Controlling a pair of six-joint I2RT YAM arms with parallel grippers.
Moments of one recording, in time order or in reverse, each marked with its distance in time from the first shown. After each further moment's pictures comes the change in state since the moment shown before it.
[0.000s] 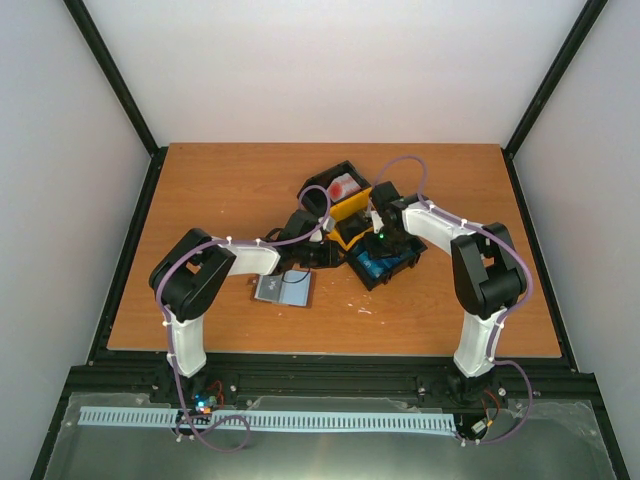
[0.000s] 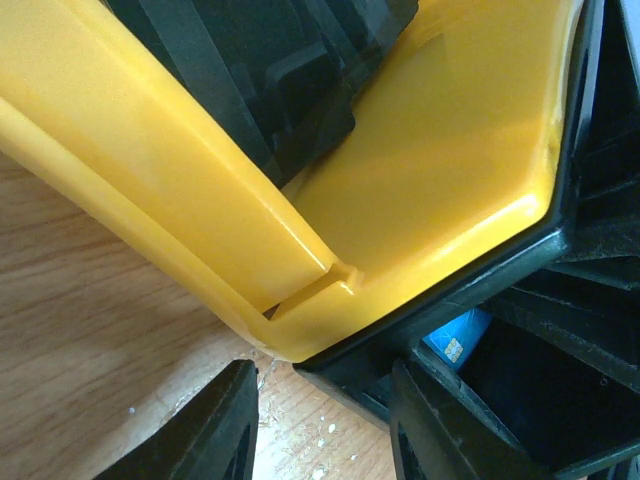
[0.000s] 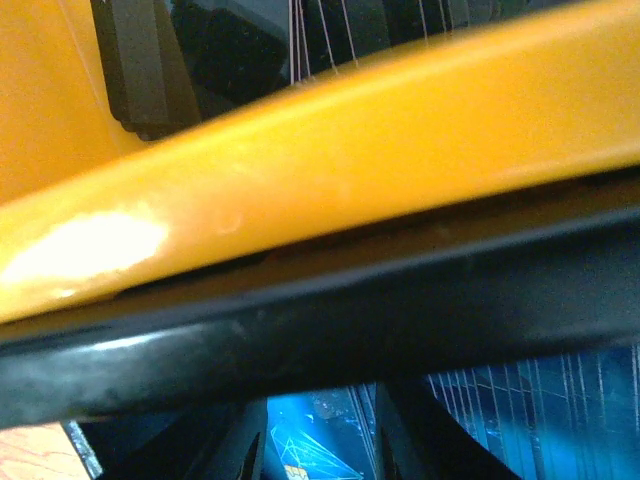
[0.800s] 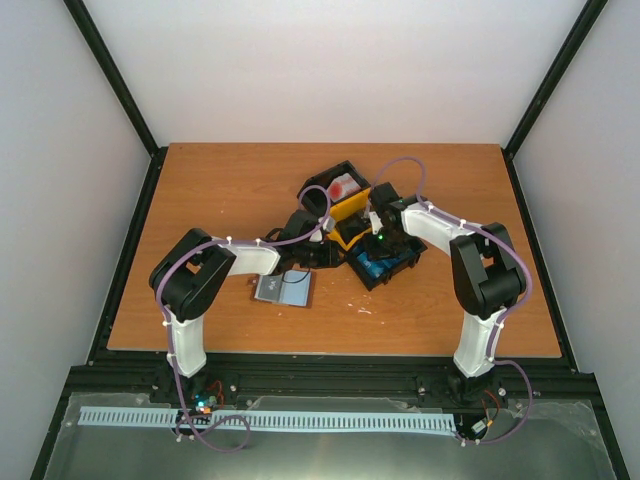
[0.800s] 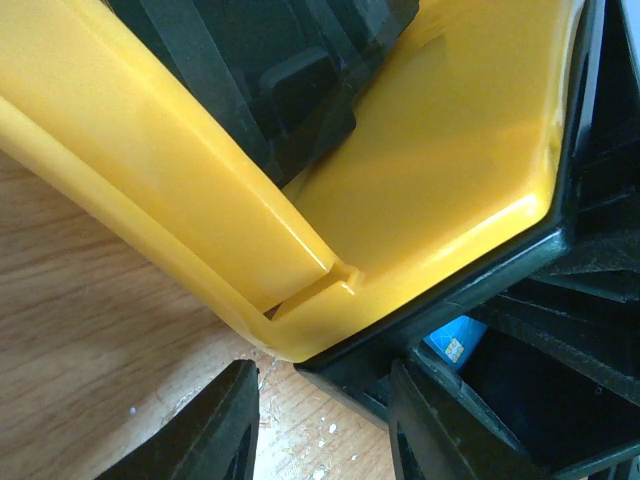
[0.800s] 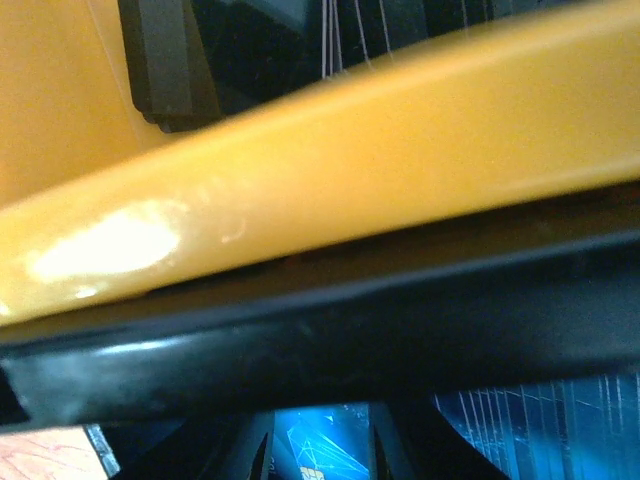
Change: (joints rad) left arm 0.000 0.000 0.000 0.000 -0.001 0.000; right arm 0.006 0.002 -0.008 0.010 -0.013 -0.009
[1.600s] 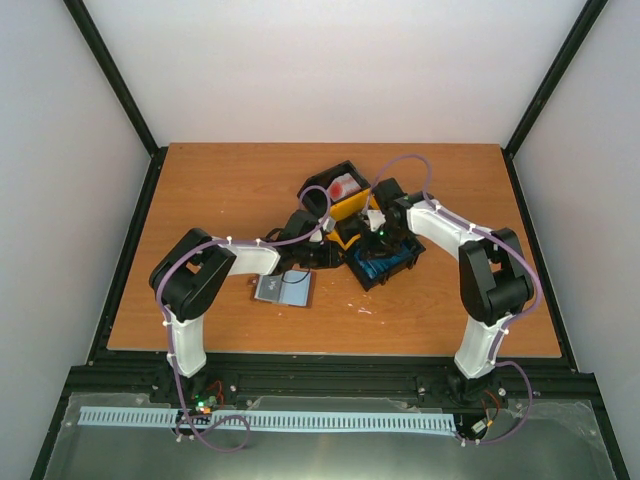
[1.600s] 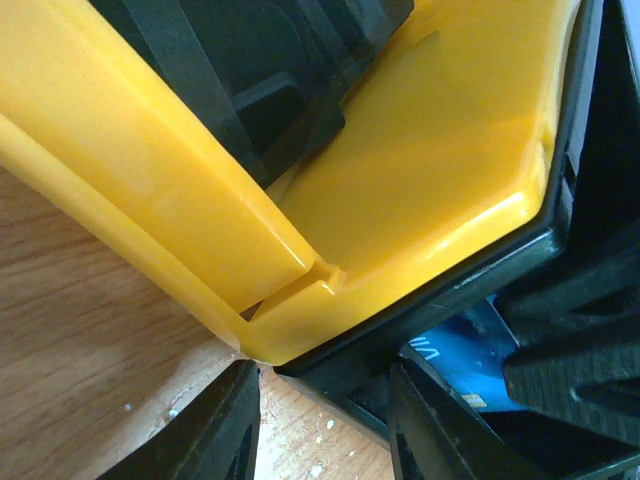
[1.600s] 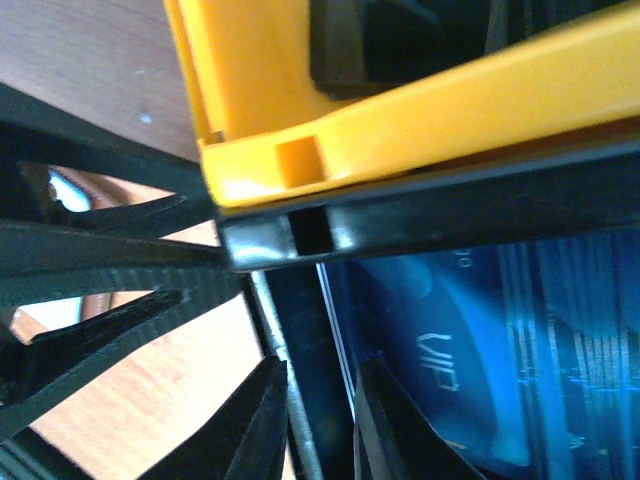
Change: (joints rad) left arm 0.000 0.002 0.000 -0.001 0.000 0.002; right arm -0.008 -0.057 0.010 -0.040 -0.198 0.038
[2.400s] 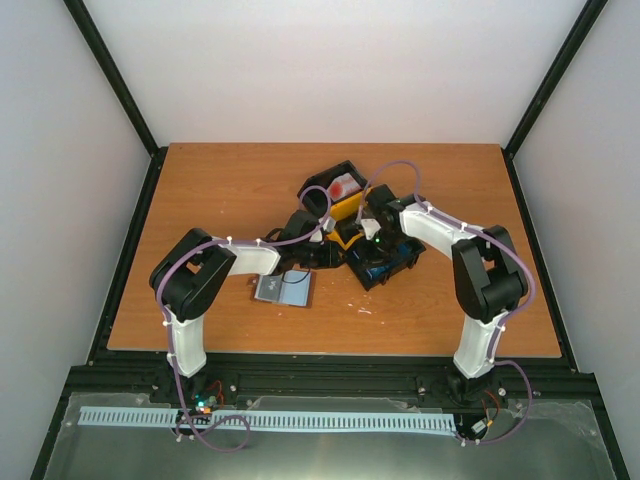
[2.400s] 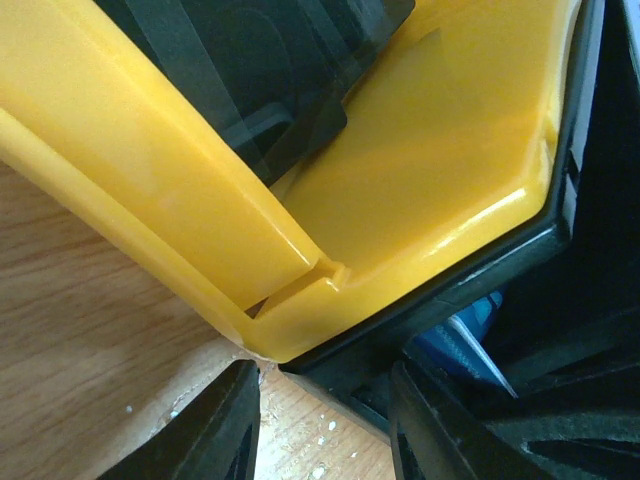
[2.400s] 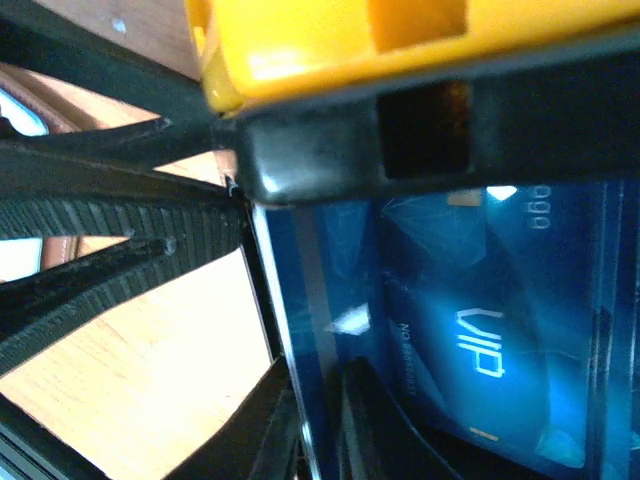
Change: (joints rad) left arm 0.000 0.000 0.000 0.000 -0.001 0.002; right arm 0.033 0.029 -0.002 -0.058 0.000 -0.063
